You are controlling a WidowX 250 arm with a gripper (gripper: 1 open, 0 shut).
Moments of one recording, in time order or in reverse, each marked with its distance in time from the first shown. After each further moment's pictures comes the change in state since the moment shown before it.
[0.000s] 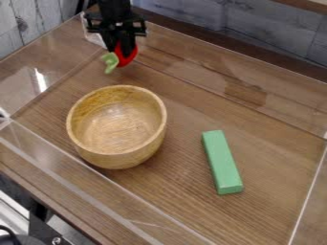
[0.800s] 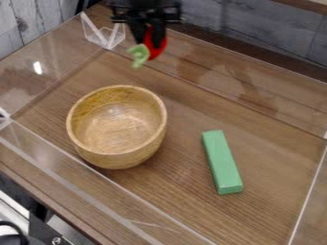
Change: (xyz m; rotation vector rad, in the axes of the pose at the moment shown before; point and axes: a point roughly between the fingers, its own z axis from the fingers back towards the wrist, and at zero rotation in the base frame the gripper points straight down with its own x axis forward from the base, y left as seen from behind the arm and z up) arm -0.021 -0.054 0.042 -0.017 -0.032 0.082
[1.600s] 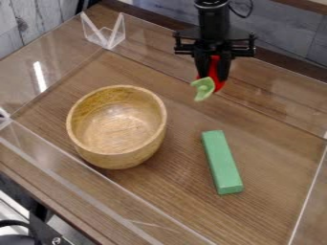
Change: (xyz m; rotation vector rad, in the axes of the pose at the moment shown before) arm -0.035 -0.112 -0.025 -0.017 0.049 -0.029
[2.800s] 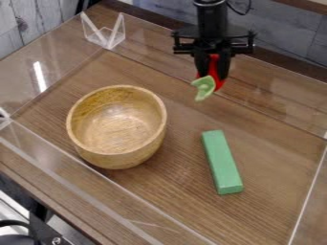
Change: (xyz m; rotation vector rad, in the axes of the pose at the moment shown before) arm 0.000 0.001 0.002 -0.015 0.008 0.045
